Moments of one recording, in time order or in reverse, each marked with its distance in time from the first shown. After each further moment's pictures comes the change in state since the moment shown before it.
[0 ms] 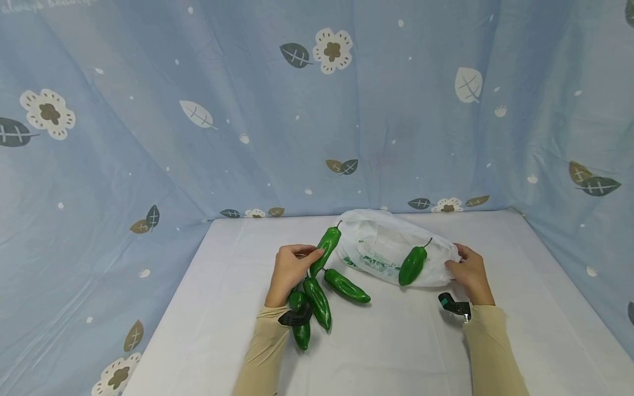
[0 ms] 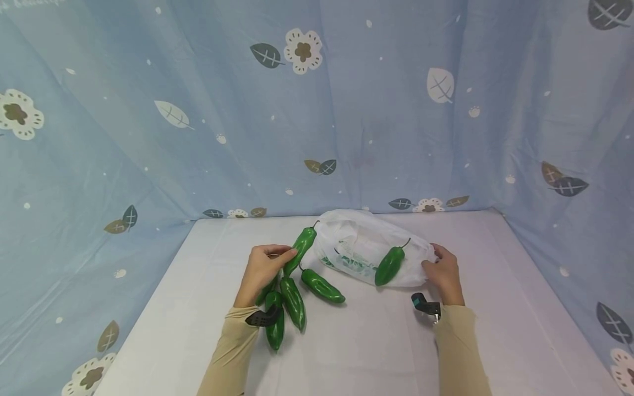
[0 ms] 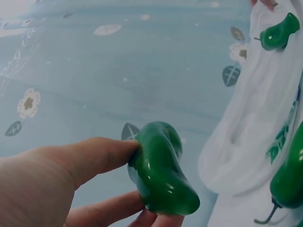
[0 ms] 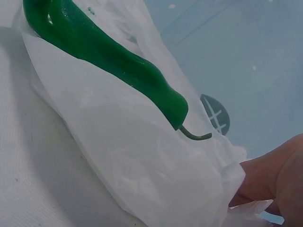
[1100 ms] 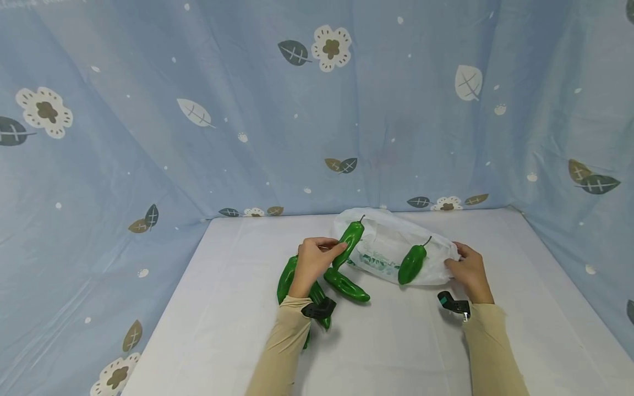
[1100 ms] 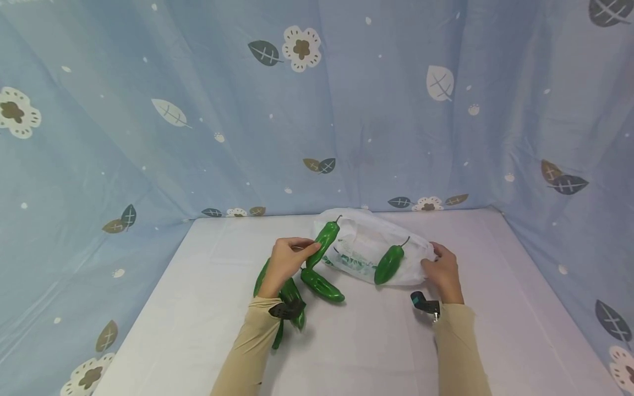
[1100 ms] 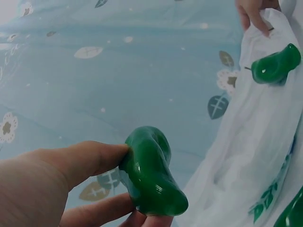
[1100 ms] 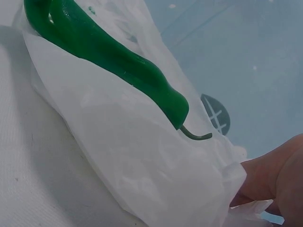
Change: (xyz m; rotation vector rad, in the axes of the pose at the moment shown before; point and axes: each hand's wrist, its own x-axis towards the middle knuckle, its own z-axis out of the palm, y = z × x) left_hand 0.009 0.020 0.043 -0.030 -0.078 0.045; right_hand -0.002 -0.002 0.000 0.011 -0.010 0.030
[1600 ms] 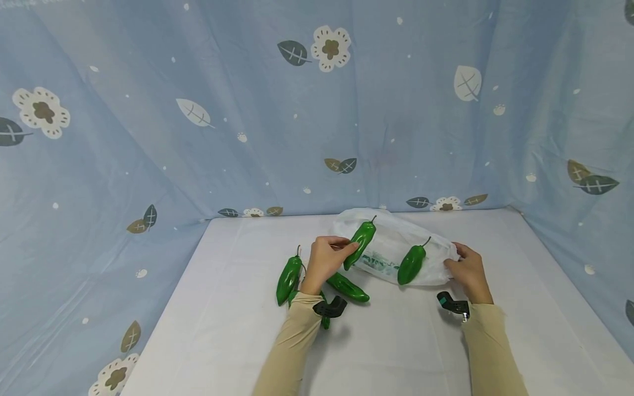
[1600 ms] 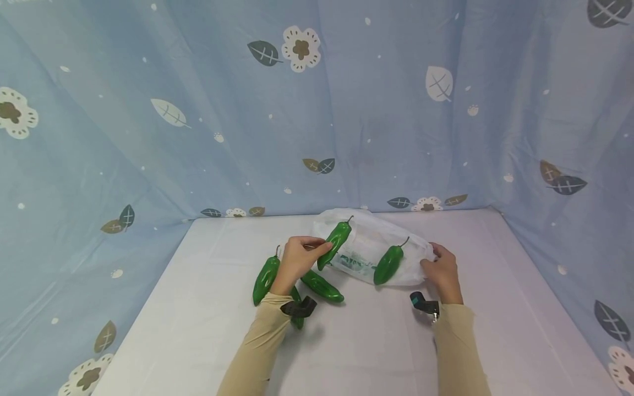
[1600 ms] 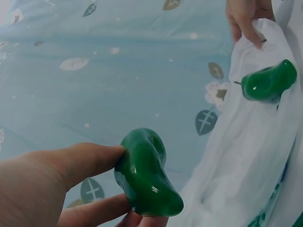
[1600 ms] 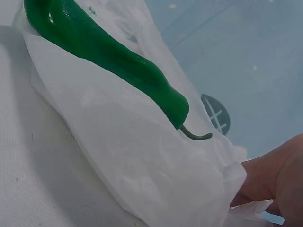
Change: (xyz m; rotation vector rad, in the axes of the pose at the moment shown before) left_hand 0.008 0.004 0.024 -0.007 -0.048 0.045; right_hand 0.000 0.001 0.000 -0.011 0.016 -0.019
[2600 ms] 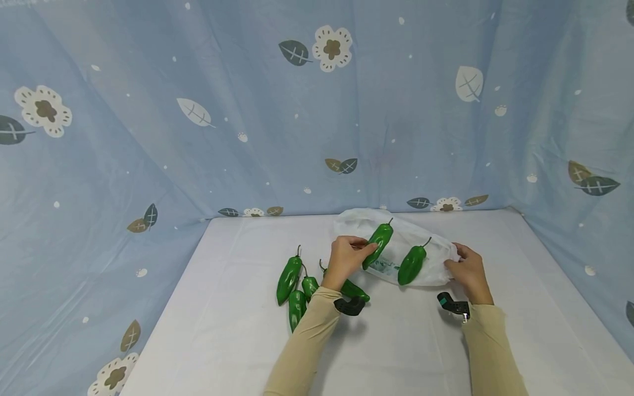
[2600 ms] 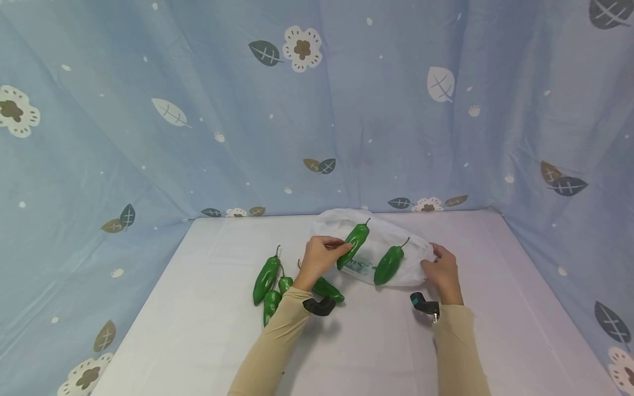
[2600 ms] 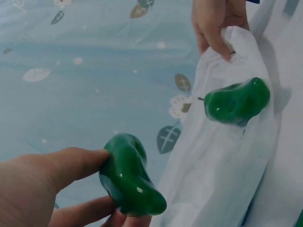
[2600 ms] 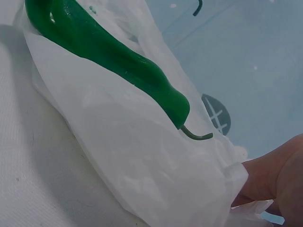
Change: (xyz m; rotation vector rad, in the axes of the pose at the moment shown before) left_hand 0.017 -0.002 0.047 0.019 0.008 -0.008; right_hand 0.000 -0.001 0.000 0.010 -0.015 0.015
